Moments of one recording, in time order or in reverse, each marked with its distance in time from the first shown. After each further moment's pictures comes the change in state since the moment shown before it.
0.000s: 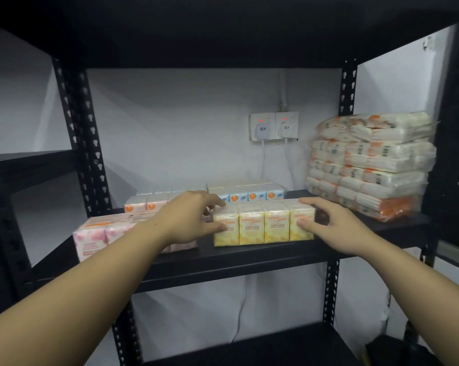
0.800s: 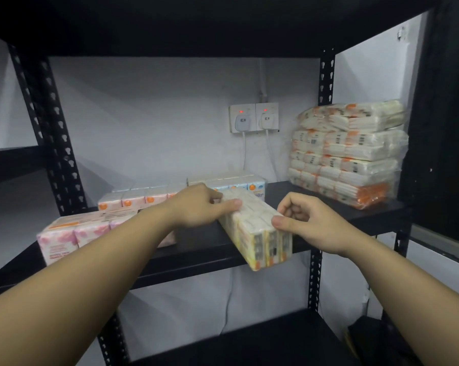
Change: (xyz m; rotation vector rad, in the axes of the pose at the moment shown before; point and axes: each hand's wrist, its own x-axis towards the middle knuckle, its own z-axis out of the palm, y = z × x) left_hand 0.037 0.048 0.011 -0.156 -0.203 -0.149; right_hand -0.035 -0.047 -0.004 0.311 -0.107 -0.066
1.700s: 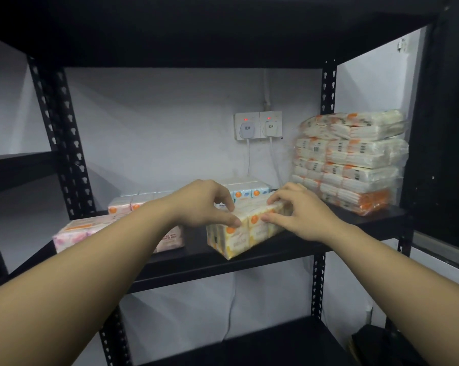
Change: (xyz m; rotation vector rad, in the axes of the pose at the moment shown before) left_hand -0.020 0.014 -0.030 0.072 -0.010 0.122; right_hand 0.046 0.014 0.001 -0.585 0.110 -0.112
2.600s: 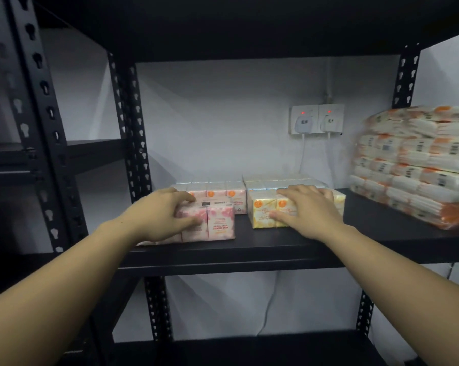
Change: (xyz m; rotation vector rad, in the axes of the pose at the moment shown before) left_hand -0.111 -0.123 -0.012 0.204 0.156 -0.343; right_hand 0.059 -0.043 0.079 -0.294 -0.071 0.025
